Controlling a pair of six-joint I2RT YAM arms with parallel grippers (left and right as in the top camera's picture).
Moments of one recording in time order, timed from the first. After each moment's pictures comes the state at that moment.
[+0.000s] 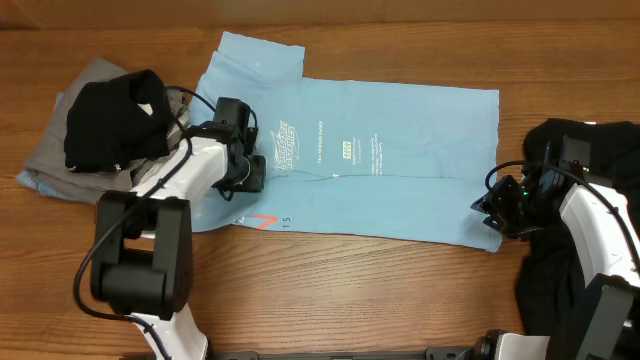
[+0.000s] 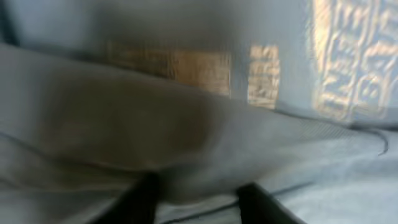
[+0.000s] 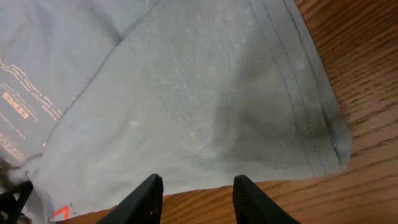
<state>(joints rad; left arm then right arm) -0.16 1.92 1.20 -0.68 0.04 -0.10 -0.30 1.52 0.96 -0.92 -0.38 0.44</state>
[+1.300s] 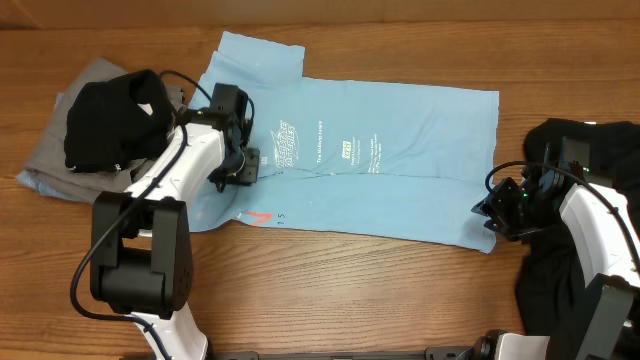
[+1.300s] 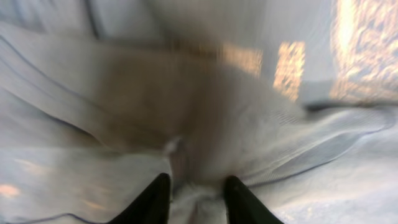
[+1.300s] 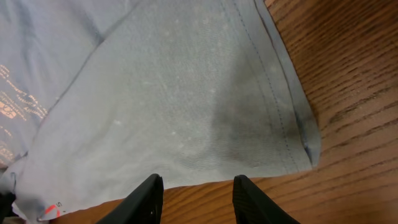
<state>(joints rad) -0.16 1.92 1.30 -0.84 -0.05 -0.07 -0.30 1.52 0.96 -0.95 -0.37 0.44</state>
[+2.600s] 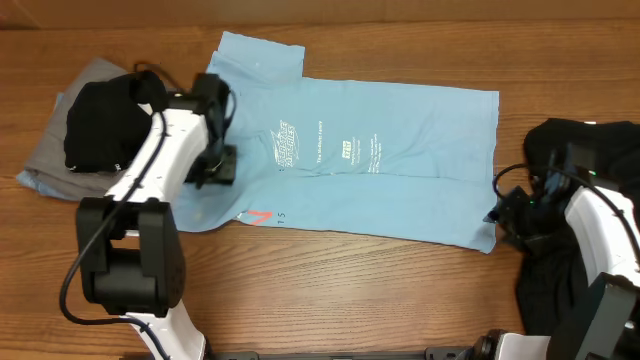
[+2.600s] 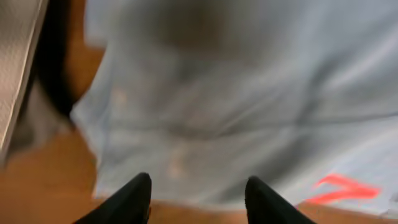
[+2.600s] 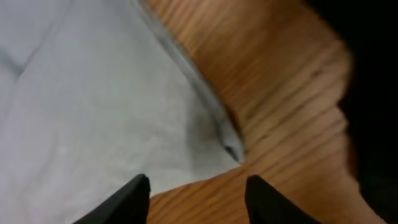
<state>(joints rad) -0.08 1.92 1.45 -1.15 -0.16 -0.12 -0.35 1.52 0.94 -0.99 -0.23 0.47</state>
